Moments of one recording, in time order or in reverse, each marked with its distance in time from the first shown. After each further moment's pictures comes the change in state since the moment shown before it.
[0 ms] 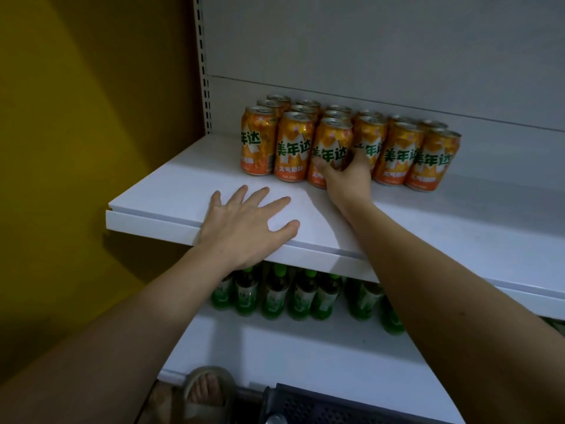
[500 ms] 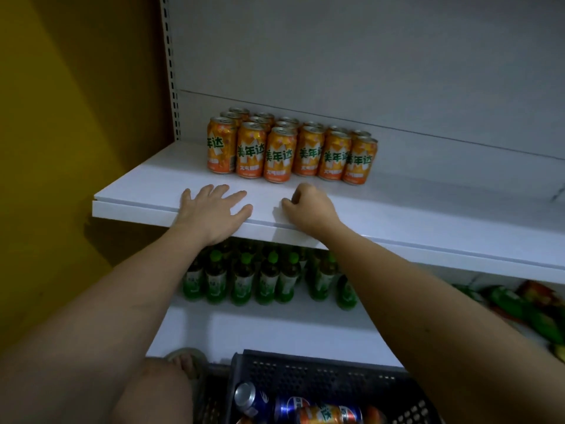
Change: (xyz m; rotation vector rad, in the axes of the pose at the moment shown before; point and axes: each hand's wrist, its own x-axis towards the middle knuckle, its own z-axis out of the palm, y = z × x) left_hand -0.016 0.009 -0.005 -0.053 -0.019 -0.050; right_hand -0.096 -0.044 -0.080 -0.660 -0.340 0.006
